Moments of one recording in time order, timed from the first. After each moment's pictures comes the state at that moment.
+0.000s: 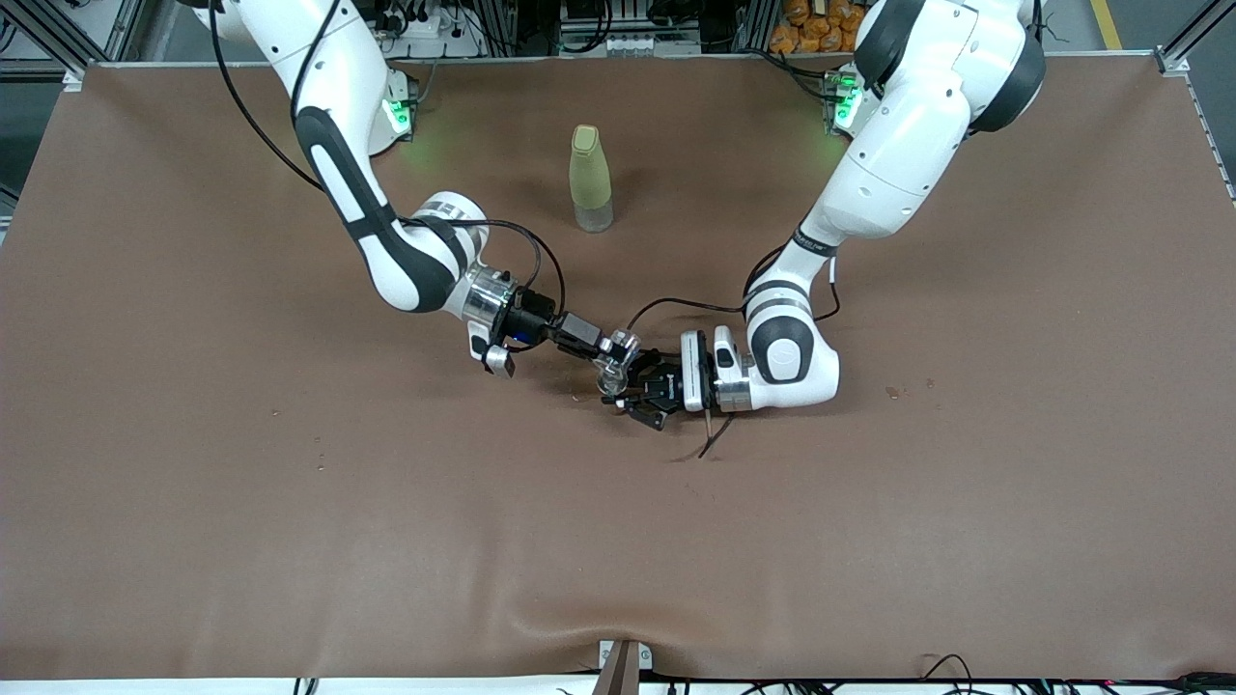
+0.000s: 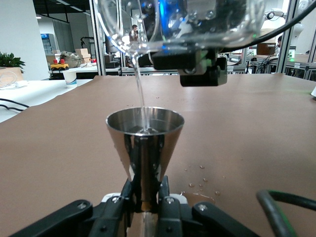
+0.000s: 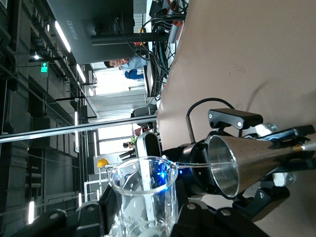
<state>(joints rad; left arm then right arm) -0.39 0.96 -0.16 -1.53 -1.77 2.14 2.55 0.50 0.52 0.11 -1.96 2.37 2.29 -1.07</state>
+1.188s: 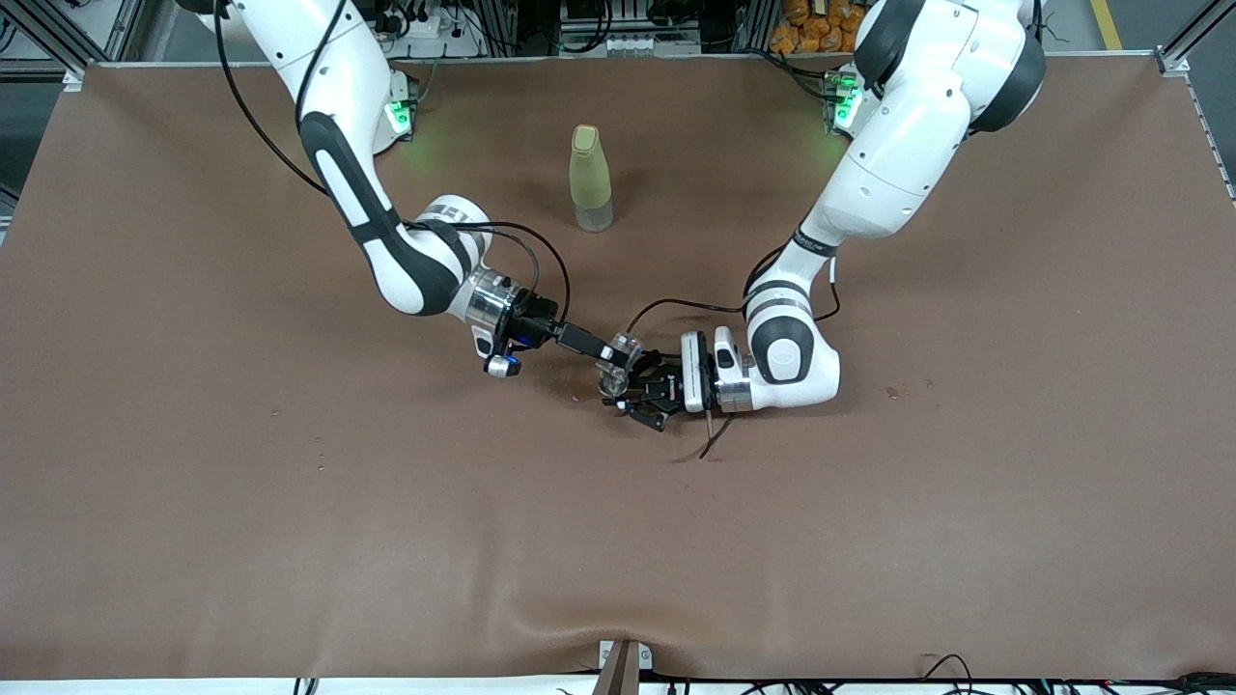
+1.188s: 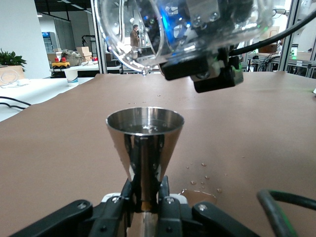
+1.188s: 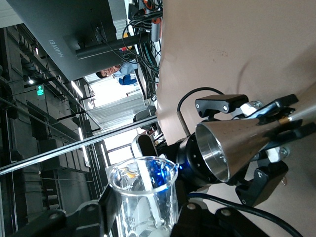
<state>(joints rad) -0.39 0.96 -0.16 -1.53 -1.77 2.15 2.55 0.50 0.53 0.11 -1.94 2.37 2.29 -0.89</state>
